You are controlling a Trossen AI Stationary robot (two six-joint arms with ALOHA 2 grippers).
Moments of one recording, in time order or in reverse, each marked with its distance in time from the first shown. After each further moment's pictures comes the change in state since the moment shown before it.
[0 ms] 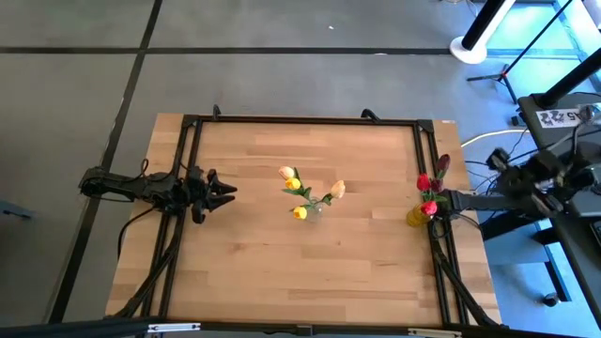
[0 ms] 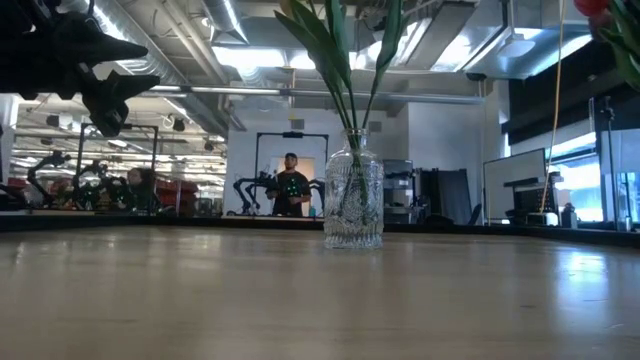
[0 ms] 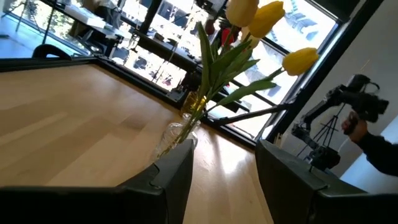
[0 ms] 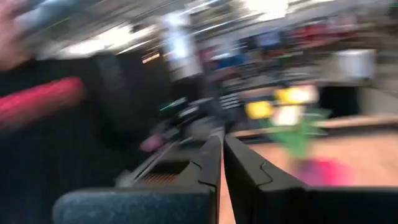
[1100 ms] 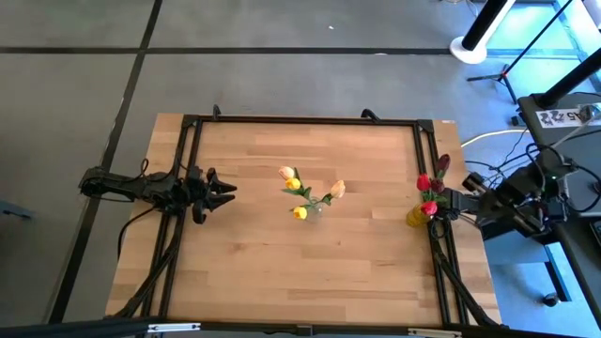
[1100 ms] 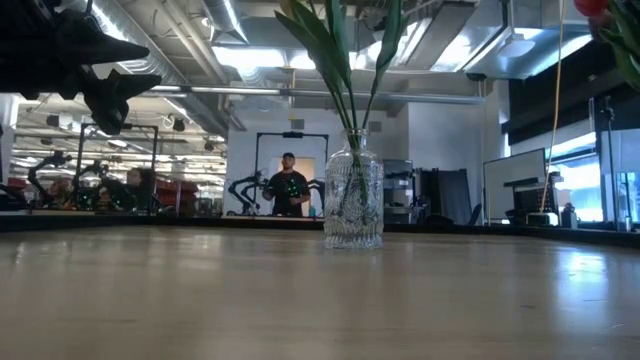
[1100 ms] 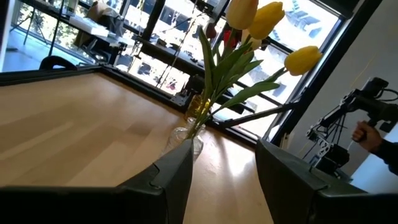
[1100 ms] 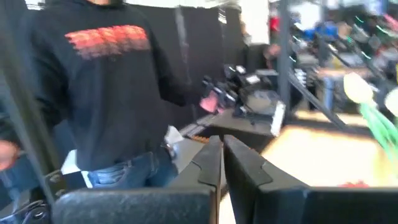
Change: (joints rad) left arm 0.000 0.000 0.000 0.008 -0.017 0.051; right arm -0.219 0.000 -0.223 0.141 -0.631 -0.146
